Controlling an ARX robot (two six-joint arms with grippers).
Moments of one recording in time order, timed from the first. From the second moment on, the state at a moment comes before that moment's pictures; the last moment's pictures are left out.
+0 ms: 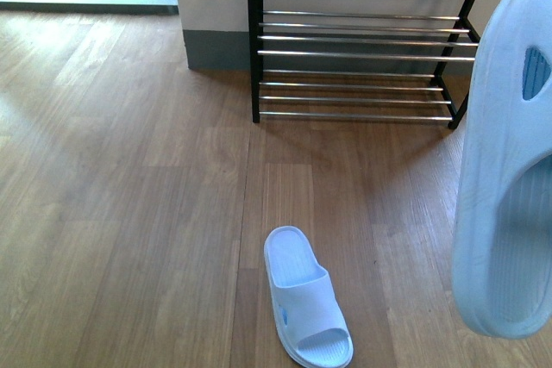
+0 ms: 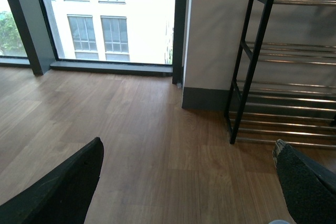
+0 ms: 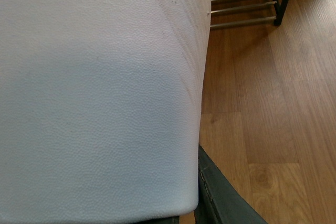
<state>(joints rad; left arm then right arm) 0.00 0.02 0.01 0.00 0.00 -0.01 0.07 1.08 0.27 0.35 0.08 0.28</state>
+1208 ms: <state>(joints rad) -0.33 2.43 1.00 0.47 0.18 1.23 0.07 1.08 0.27 0.35 0.08 0.28</state>
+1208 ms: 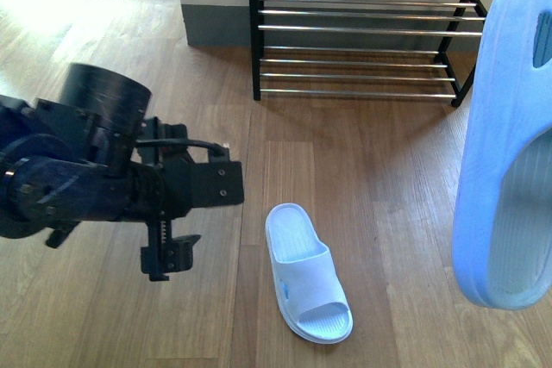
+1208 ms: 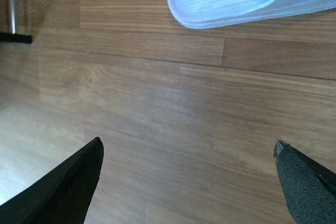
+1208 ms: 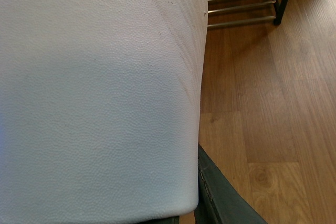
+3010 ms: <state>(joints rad) -0.57 2.94 1.50 0.27 0.26 0.95 0.07 1.08 0.27 0.35 0.08 0.28</state>
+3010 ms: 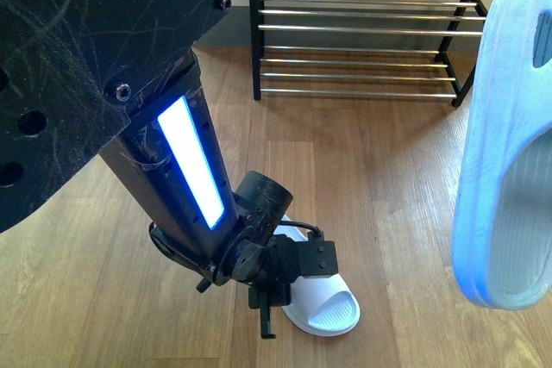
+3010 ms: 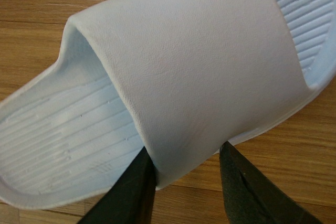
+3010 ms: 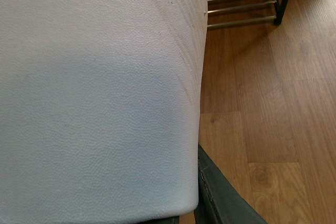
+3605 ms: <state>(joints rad) -0.52 2.77 1.20 0.62 0.07 0.65 0.07 1.08 0.27 0.35 0.08 0.28</state>
